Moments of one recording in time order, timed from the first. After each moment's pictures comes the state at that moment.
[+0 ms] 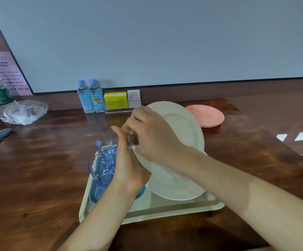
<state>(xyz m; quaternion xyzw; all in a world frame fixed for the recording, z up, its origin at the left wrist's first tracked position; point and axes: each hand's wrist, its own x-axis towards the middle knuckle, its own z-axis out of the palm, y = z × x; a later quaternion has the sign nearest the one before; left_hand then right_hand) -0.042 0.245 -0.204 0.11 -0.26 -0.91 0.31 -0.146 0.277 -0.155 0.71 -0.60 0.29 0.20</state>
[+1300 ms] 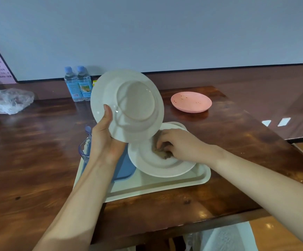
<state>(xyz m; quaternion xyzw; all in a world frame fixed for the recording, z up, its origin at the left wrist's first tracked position) -0.028 0.226 -0.189 0.09 -0.31 -0.86 0.41 -0.227 0.352 -0.221 0.68 -0.71 0.17 -0.09</state>
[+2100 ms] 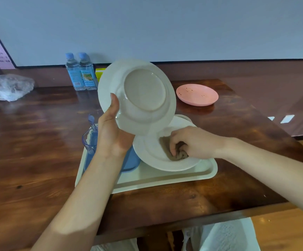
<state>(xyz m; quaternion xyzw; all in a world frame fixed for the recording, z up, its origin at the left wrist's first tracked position) -0.031 0.232 -0.192 0.04 -0.30 -0.88 0.37 -0.236 0.369 -0.213 0.68 -0.70 0.10 -0.17</state>
